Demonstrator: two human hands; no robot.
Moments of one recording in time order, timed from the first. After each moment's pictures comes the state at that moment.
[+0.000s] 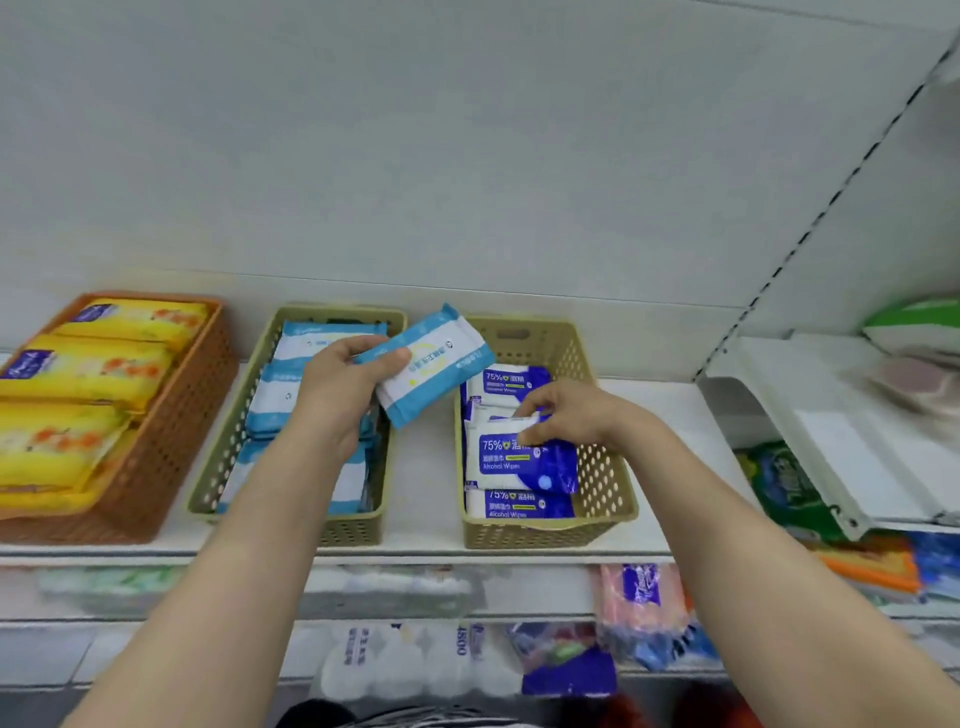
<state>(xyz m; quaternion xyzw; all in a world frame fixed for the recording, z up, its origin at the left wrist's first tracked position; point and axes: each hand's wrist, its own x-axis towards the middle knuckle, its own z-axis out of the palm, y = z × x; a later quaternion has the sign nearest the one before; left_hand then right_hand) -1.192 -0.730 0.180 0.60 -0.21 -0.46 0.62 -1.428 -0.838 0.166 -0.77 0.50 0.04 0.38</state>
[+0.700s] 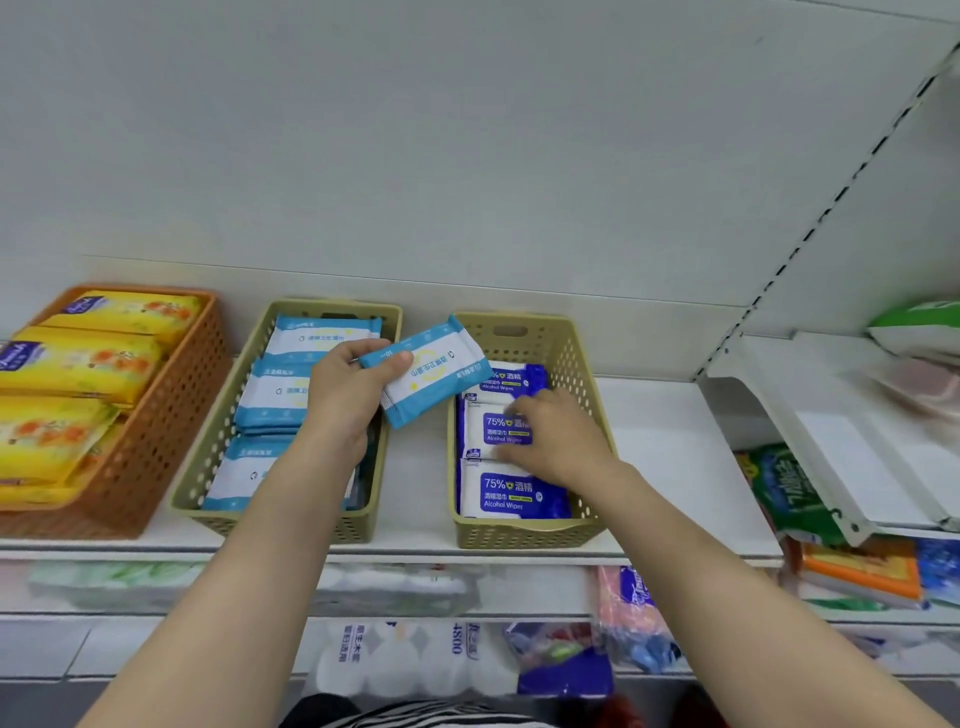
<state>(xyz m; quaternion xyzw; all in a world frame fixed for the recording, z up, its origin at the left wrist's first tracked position) -1.208 -0.738 0.166 0.63 -0.19 -0.42 0.62 -1.421 -0.807 0.132 -0.85 0.50 0.00 0.15</state>
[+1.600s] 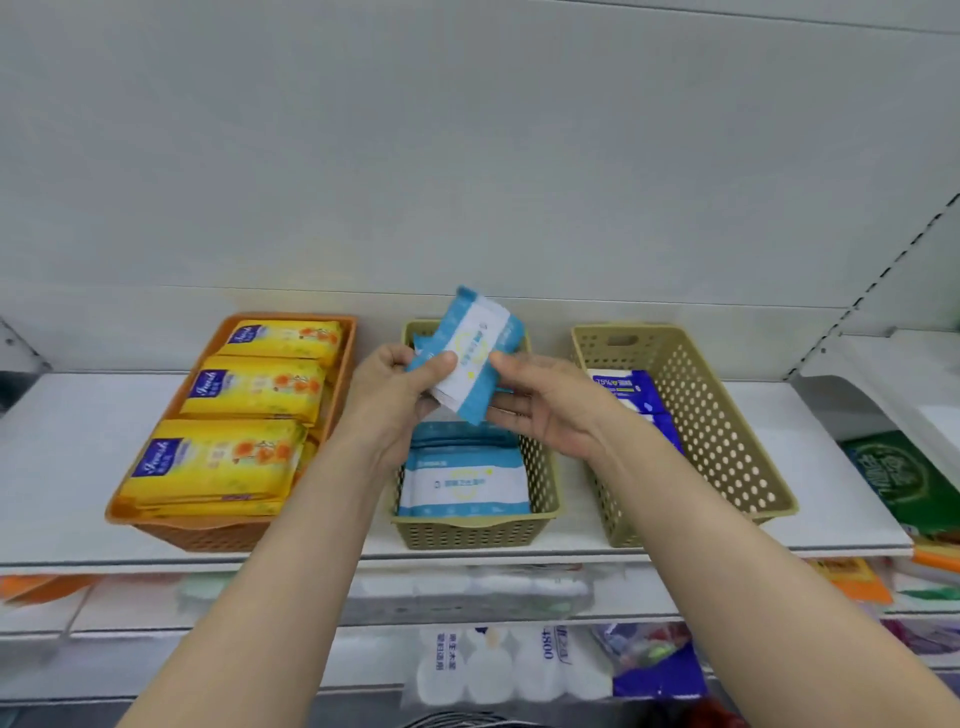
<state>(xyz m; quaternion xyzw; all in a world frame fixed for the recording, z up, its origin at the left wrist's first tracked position) -1.077 -0.676 0.193 0.53 -0.23 -0.50 0.65 -1.242 -0.742 0.198 -0.41 0.38 -0.28 0.78</state>
